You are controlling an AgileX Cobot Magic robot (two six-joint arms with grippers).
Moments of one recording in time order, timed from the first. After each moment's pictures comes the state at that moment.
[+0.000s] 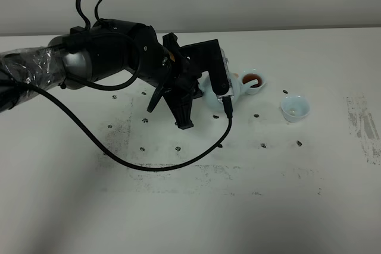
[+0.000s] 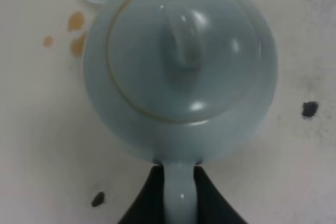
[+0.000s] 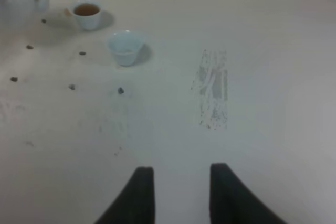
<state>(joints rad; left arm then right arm) -0.56 2.04 -1.51 -0.25 0.47 1.08 -0.07 -0.01 -0.49 0.07 1.07 -0.15</state>
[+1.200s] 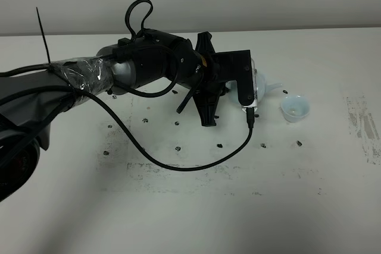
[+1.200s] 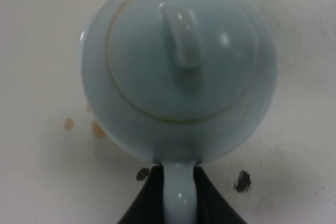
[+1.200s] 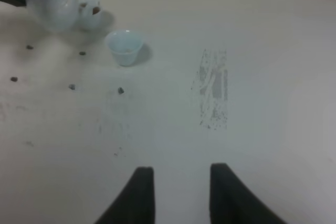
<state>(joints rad) -0.63 2.21 -1.67 -0.19 0.39 1.15 -0.07 -0.01 -0.49 0.07 1.07 -0.15</state>
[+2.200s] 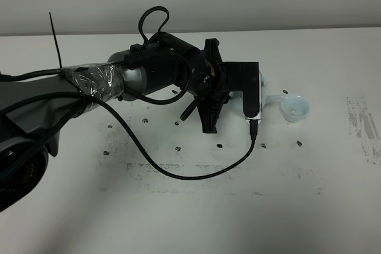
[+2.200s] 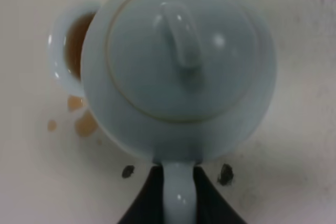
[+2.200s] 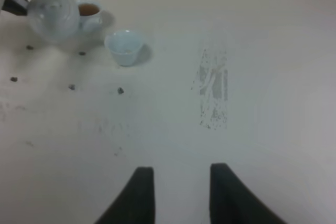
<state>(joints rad) -0.67 2.22 -1.68 -0.04 0.43 1.05 -0.07 -0.01 -0.49 0.07 1.07 -0.15</state>
